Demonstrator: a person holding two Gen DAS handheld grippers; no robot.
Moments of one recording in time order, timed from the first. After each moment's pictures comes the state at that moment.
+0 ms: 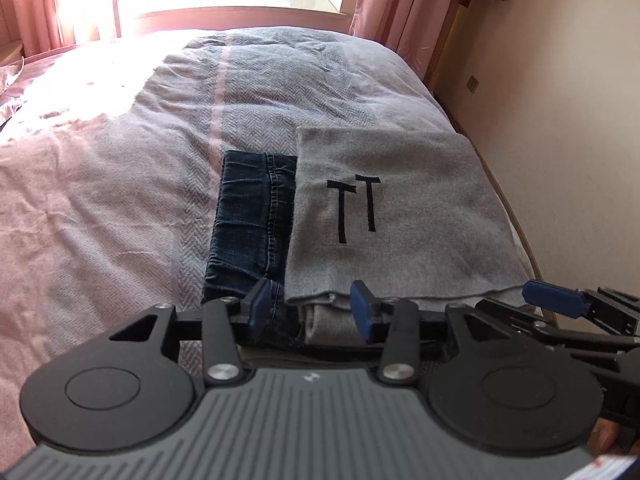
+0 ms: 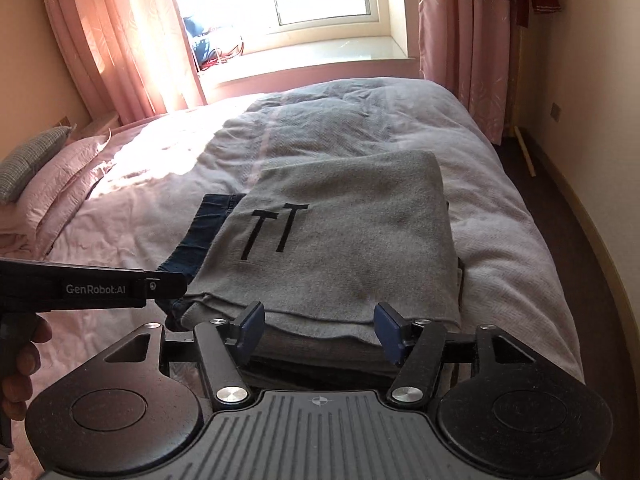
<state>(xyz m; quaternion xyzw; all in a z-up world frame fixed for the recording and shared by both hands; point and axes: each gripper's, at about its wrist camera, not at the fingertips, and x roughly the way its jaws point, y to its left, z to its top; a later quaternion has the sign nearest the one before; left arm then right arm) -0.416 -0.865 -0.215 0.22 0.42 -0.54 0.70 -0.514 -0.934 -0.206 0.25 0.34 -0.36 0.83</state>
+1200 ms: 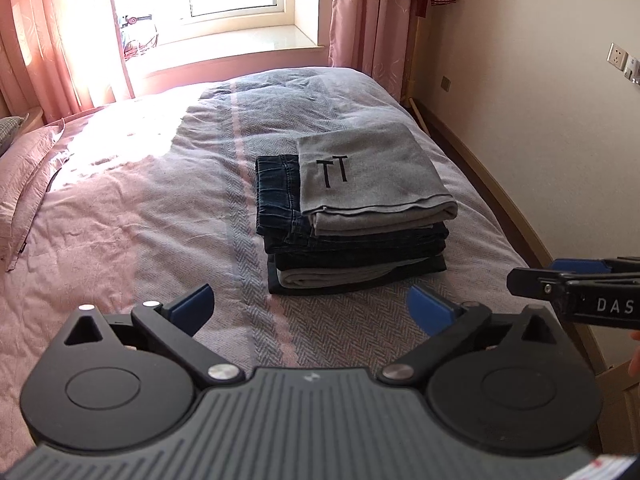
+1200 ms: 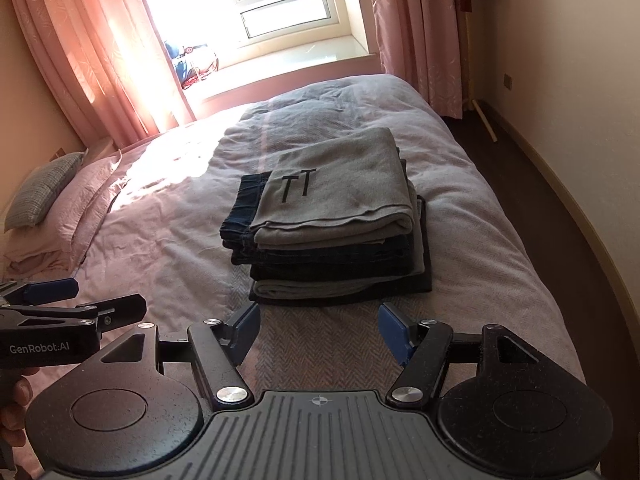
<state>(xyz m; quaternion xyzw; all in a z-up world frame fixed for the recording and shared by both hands) -0.484 -0.672 -0.106 0.26 0.33 -0.56 0.71 -0.599 -0.758 -0.105 0.30 0.31 -0.41 0.80</state>
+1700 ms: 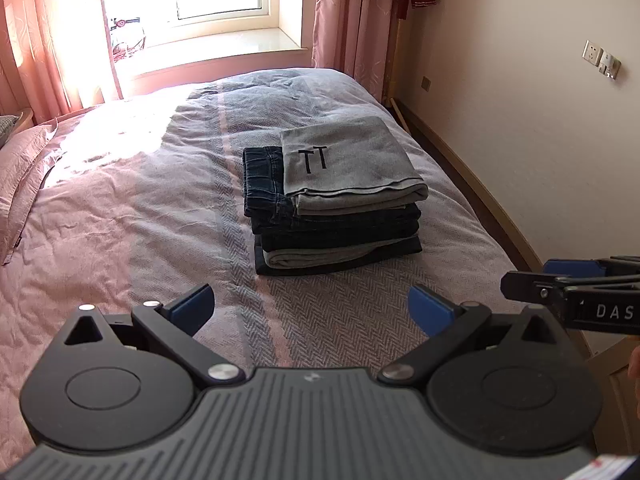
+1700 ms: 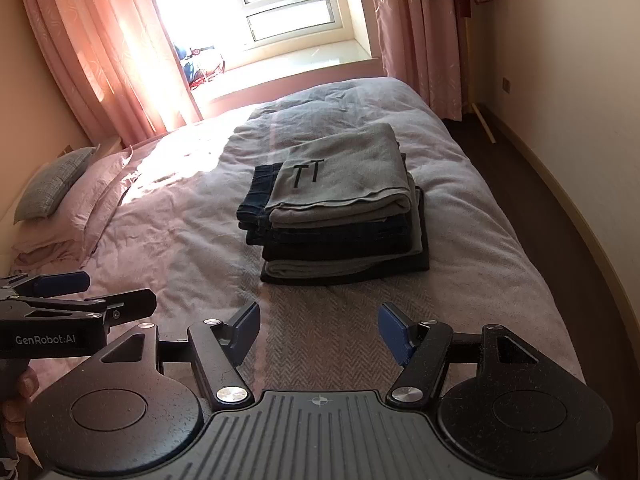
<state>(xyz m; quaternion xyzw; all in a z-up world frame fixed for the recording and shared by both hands) -0.499 -0.624 -0.094 0.25 0.33 -0.58 0.70 -0.617 -0.703 -0.090 0.30 0.31 -0.40 0.81</state>
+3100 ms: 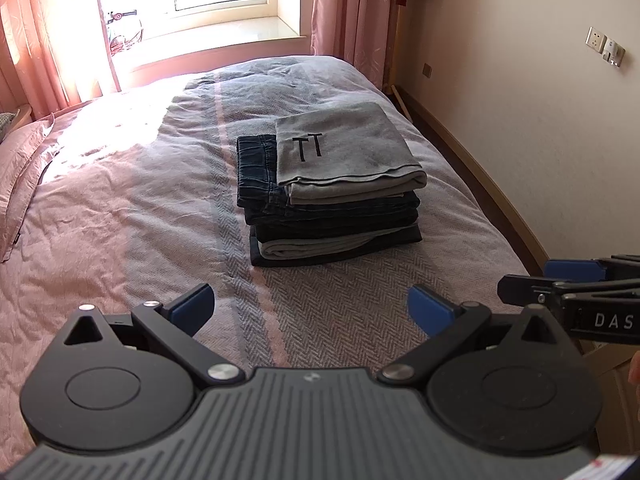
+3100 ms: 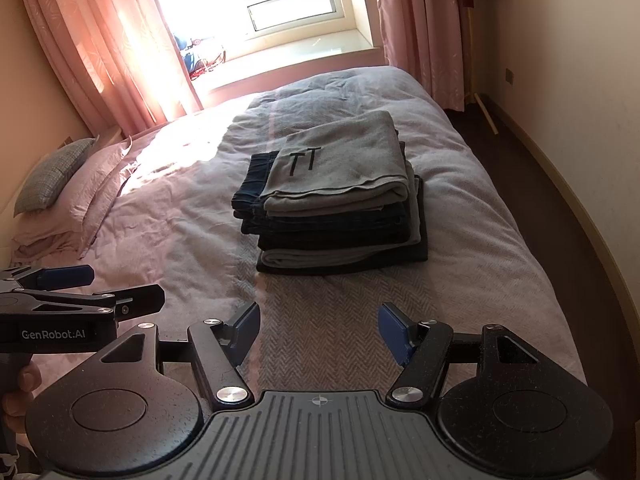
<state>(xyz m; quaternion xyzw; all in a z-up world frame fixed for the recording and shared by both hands) -0.508 -0.631 -0.107 0.27 0.34 -0.58 0.69 -0.622 -0.710 -0.103 0.30 0.32 -0.40 0.80</state>
